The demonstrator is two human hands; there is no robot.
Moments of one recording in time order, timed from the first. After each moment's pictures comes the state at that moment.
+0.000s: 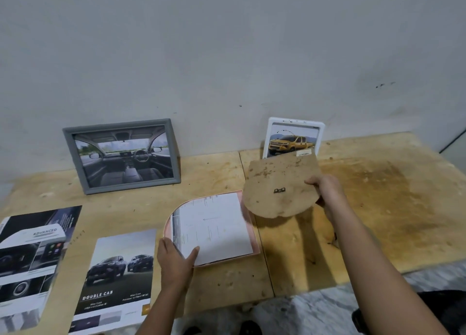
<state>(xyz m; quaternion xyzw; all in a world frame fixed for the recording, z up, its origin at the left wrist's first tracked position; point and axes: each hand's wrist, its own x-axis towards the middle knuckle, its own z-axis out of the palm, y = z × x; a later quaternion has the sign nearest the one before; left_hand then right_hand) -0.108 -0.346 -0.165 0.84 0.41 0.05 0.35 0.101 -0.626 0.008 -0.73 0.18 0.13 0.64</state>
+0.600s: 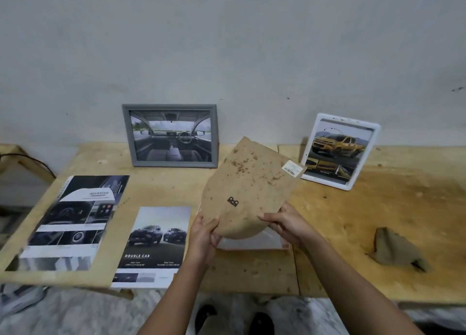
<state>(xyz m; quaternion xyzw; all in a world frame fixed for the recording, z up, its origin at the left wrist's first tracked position) -0.110 -0.359 -0.073 0.37 0.37 0.18 0.84 0.021 -0.515 -0.048 -0.54 -0.03 0.44 0.72</state>
